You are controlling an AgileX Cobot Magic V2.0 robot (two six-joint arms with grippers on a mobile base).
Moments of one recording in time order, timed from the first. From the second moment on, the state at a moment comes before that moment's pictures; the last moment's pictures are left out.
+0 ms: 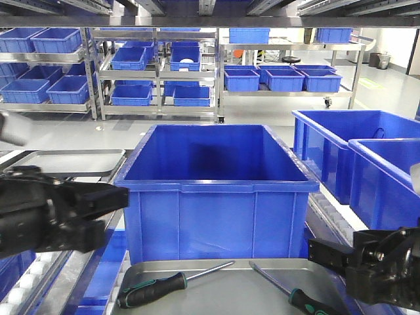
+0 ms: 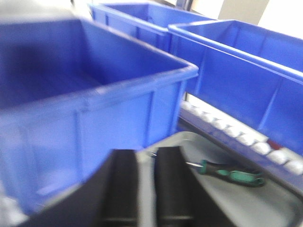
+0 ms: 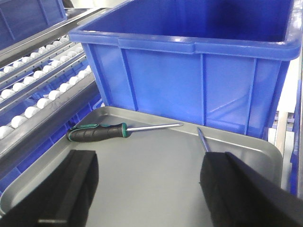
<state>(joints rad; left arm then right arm) -0.43 1.09 -1.00 -0.83 0.39 0.67 0.31 0.92 -0.89 0.45 0.53 -0.24</state>
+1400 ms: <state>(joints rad) 0.07 -0.01 0.03 -0.08 0.09 -0.03 0.31 0.92 -0.89 0.45 0.53 -0.24</state>
